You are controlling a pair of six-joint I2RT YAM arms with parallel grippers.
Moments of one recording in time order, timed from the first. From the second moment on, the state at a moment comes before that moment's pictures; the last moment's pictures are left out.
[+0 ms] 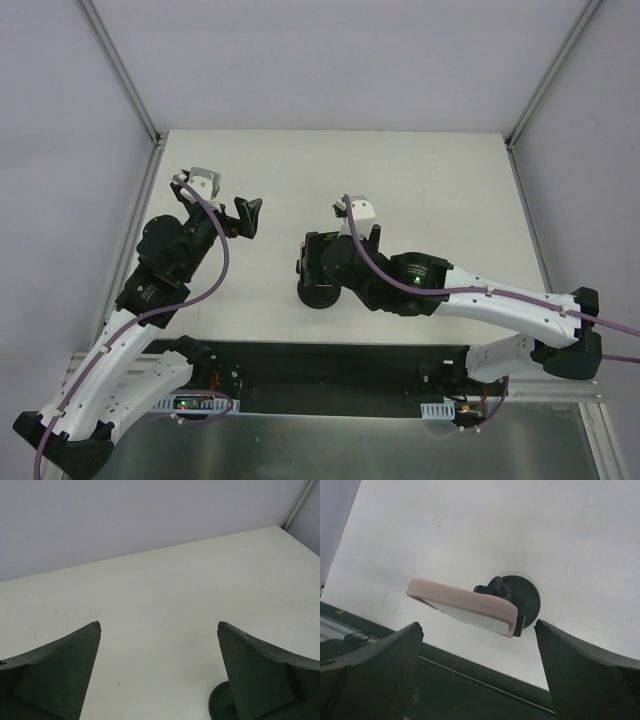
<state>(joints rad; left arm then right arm) -0.48 0.68 0.84 -0.13 -0.08 -0.04 1.32 1.29 1.35 -0.75 0.66 0.79</state>
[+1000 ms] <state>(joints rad) -0.48 0.73 0.84 -0.15 -0.13 -0.05 1.36 1.59 1.64 -0.97 0.95 1.03</state>
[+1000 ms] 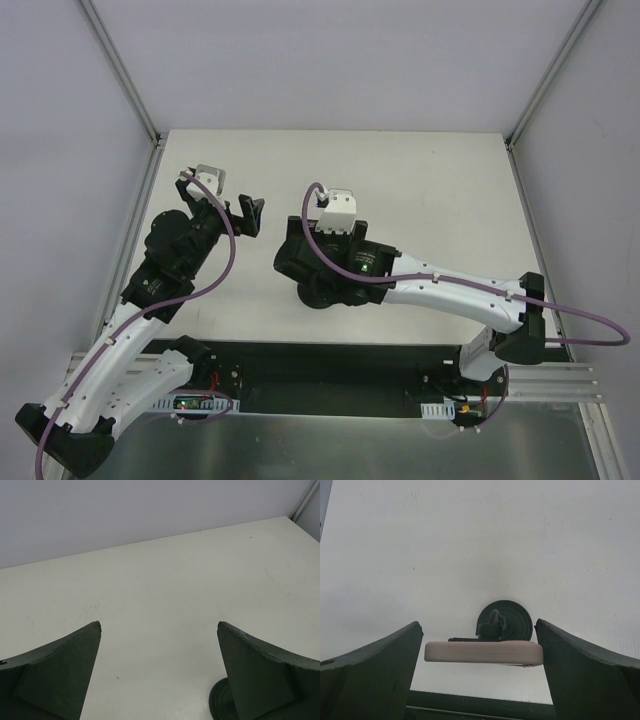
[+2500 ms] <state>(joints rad) -0.48 0.76 0.84 -0.18 -0.08 -0.06 0.35 1.66 1.51 -0.19 0.59 0.16</state>
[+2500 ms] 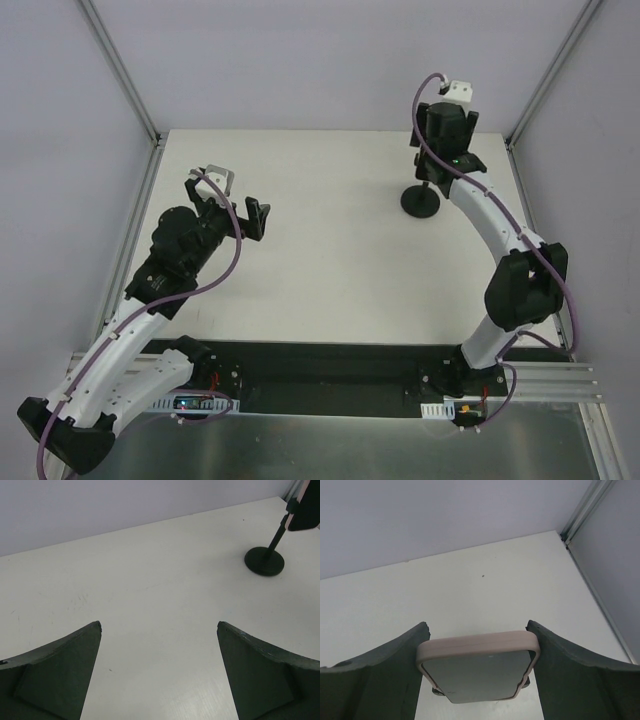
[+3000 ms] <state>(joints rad) -0.48 0.82 0.84 -0.19 -0.08 -0.07 -0.05 2.15 1.98 0.06 0.22 0.00</state>
